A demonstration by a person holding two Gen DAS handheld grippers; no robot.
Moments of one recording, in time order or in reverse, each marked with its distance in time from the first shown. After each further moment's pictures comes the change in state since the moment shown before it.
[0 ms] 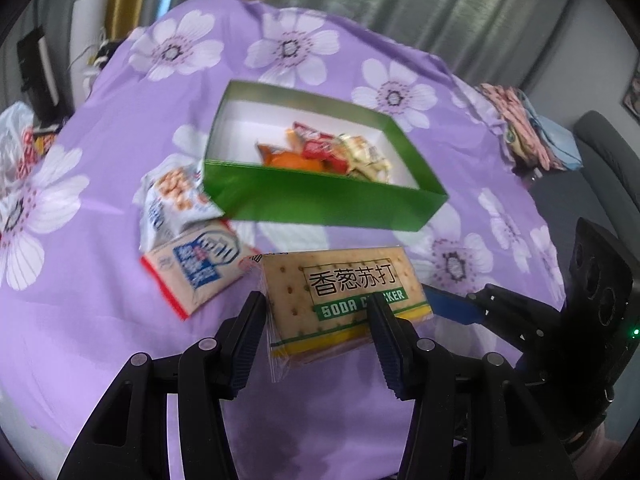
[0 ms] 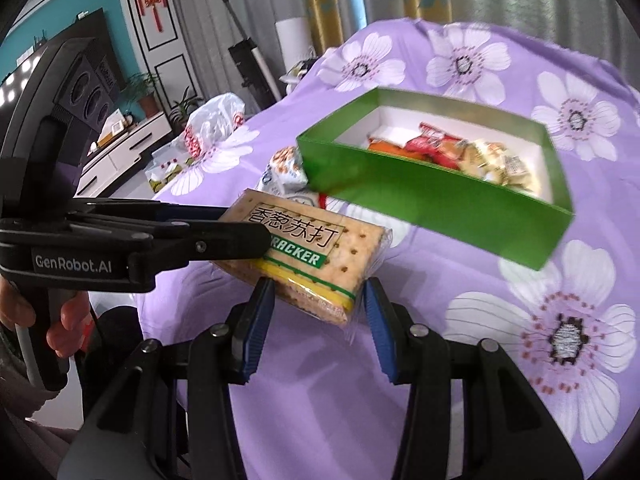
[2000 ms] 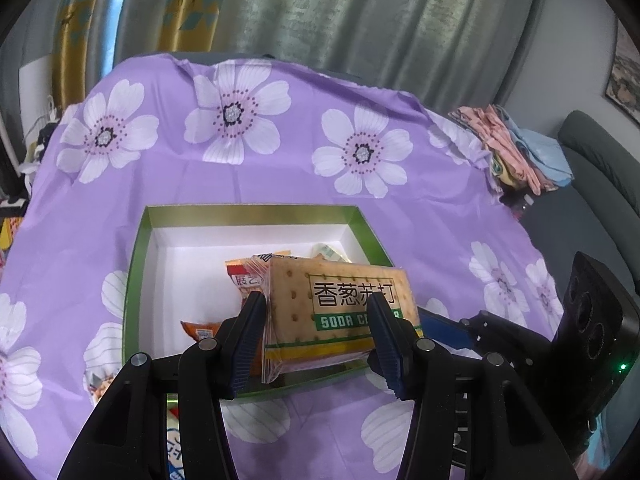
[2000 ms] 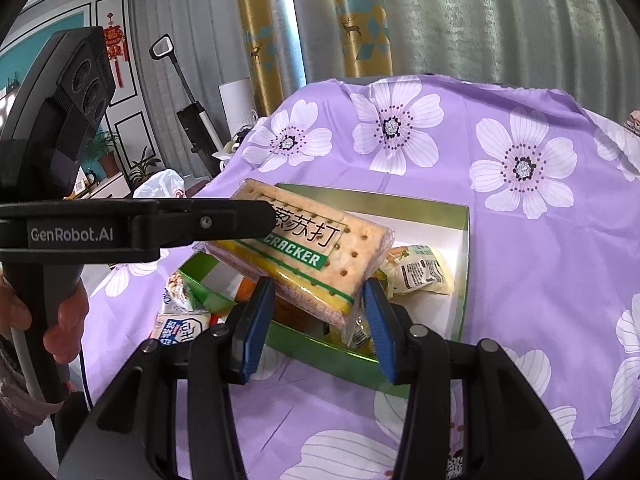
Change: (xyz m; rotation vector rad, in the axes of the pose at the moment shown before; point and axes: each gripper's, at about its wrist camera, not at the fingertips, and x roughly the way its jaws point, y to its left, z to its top) left arm 0.056 -0.041 0.126 0.110 -0.096 -0.049; right arm -0.005 -0.100 0.076 0.070 -0.186 -0.120
